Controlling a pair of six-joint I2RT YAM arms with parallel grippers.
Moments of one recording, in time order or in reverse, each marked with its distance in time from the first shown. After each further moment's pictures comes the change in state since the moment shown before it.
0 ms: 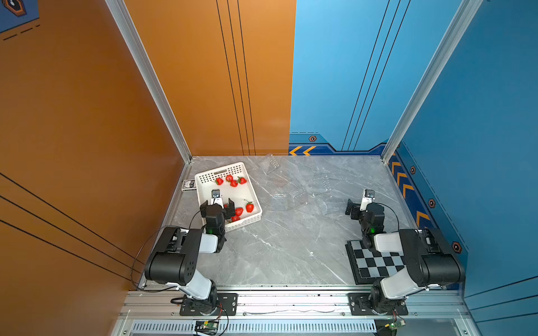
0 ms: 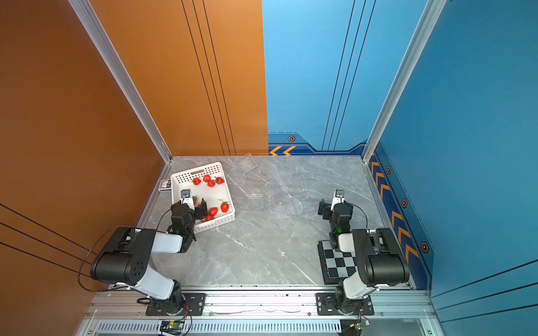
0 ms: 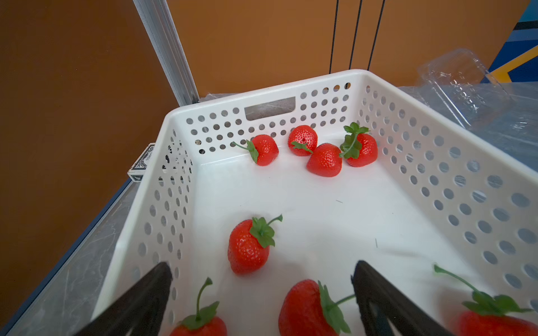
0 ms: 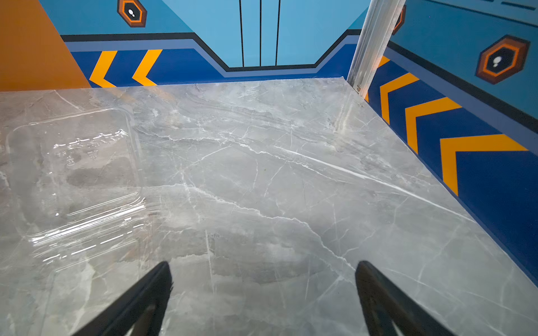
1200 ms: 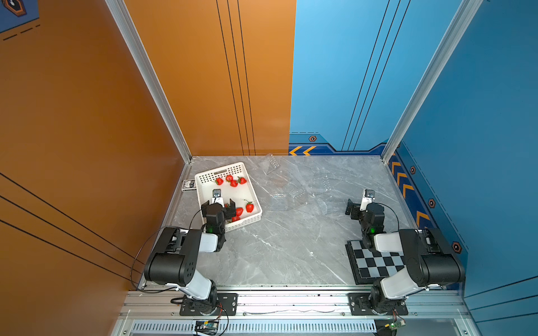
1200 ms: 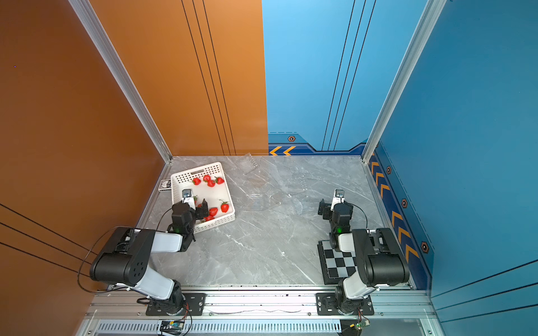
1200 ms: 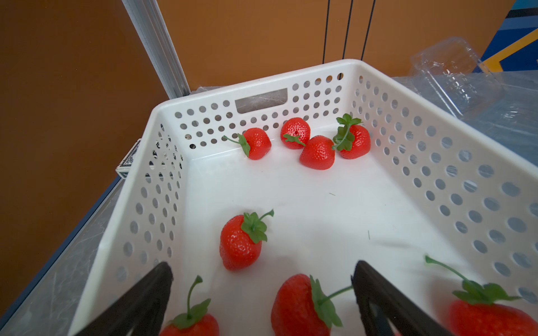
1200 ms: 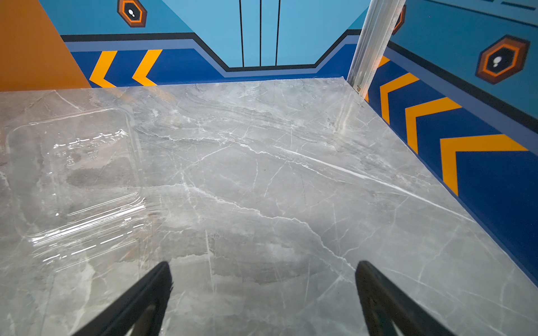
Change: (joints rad) left arm -0.004 -0.020 0.018 -0.072 0.013 -0.001; right arm 0.000 0.000 0.000 0.000 0.001 0.000
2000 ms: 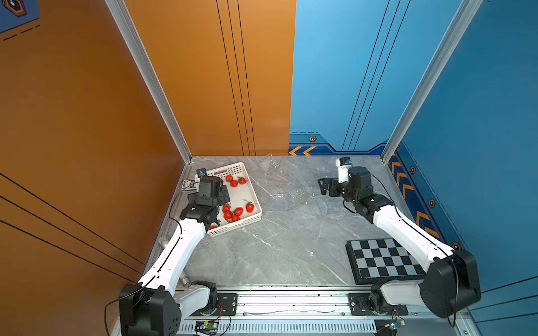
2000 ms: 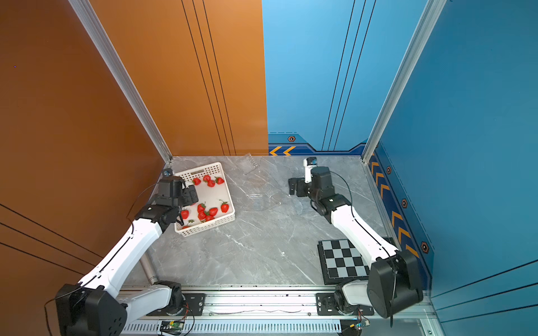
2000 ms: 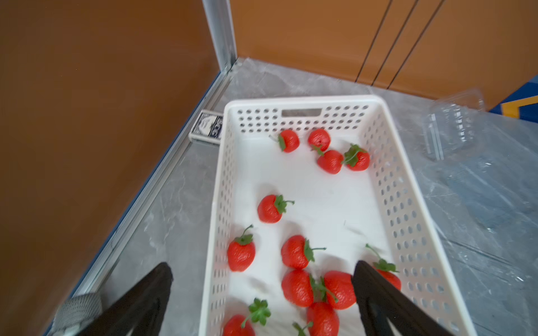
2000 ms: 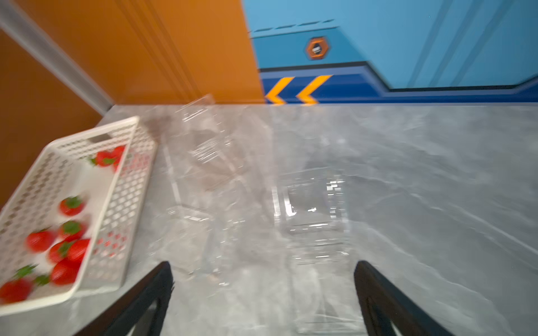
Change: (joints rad) left arm 0.010 -0.394 0.590 -1.384 -0.105 -0.356; right arm 0.368 -0.134 0.768 -1.097 -0.233 0.201
